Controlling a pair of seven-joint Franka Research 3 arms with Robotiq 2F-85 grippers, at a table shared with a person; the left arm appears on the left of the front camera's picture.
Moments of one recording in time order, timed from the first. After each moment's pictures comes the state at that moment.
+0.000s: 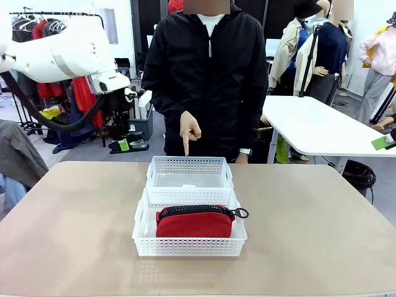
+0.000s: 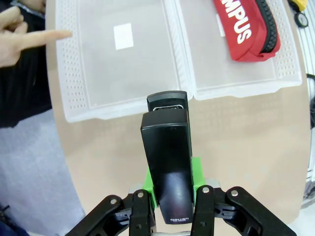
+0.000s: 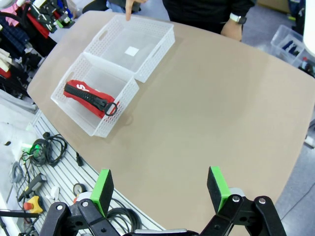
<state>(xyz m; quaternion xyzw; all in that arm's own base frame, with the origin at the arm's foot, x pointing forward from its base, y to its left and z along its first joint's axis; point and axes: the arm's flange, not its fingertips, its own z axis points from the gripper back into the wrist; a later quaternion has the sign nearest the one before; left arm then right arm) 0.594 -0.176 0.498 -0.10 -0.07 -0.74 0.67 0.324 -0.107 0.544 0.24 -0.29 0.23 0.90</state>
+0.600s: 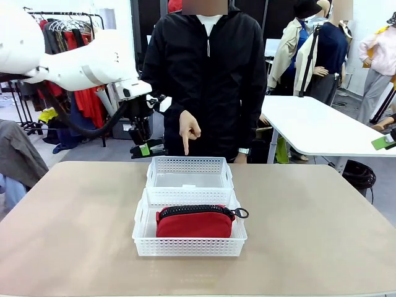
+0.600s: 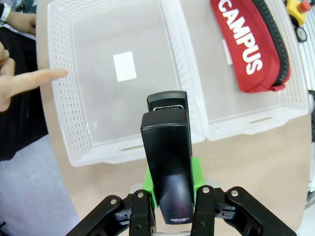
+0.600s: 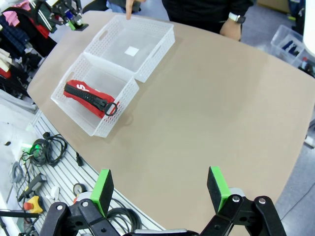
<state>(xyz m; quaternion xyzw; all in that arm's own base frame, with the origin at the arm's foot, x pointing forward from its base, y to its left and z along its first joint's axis) 0.622 -0.231 0.475 -0.13 -0.06 -0.74 0.66 0.324 -0.107 0.544 0.24 -0.29 0.23 0.90</state>
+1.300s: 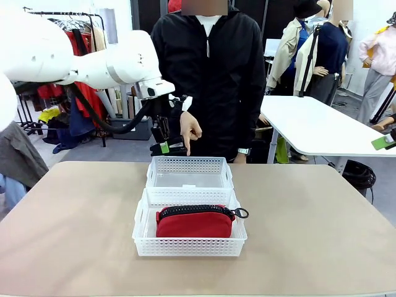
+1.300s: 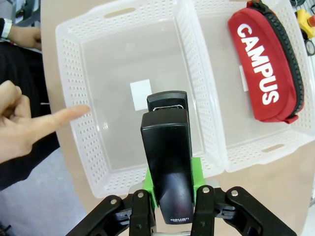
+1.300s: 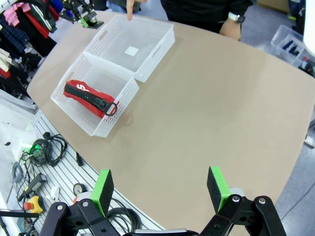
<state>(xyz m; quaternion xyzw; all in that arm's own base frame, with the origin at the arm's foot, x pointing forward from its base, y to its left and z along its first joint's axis) 0.640 -0.293 0.475 -0.12 -0.06 -0.74 0.65 0.324 -0.107 0.544 0.24 -0.29 0.23 0.90</state>
